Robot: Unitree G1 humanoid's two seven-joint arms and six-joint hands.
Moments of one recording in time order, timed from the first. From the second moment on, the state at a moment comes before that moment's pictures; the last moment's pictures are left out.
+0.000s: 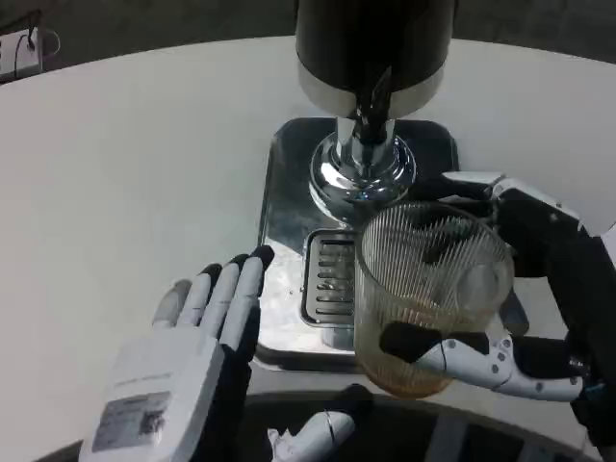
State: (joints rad) left arm 0.31 0.16 -0.22 -0.76 1.08 0.08 -0.08; right arm 0.00 -0.21 0.01 -0.53 -0.24 -0.28 0.04
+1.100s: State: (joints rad) left arm 0.34 0.13 -0.30 -0.82 1.19 0.01 -0.14; right arm 0.07 -0.21 -0.05 -0.68 -0.21 -0.34 0.07
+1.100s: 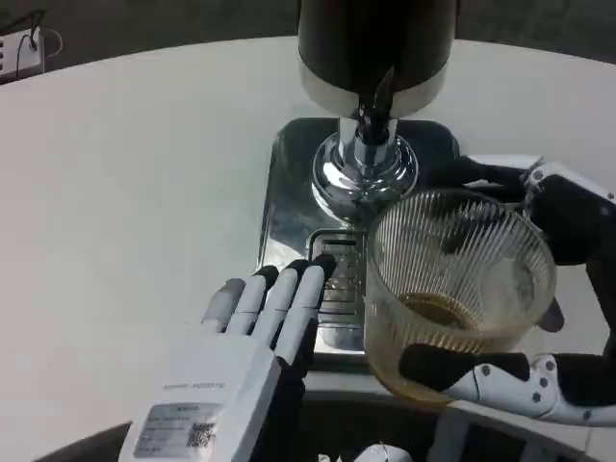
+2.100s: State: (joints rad) left arm 0.34 0.11 -0.29 -0.82 1.19 0.00 -0.14; right arm 0.08 -0.21 -0.04 -0.71 -0.22 -0.38 0.09
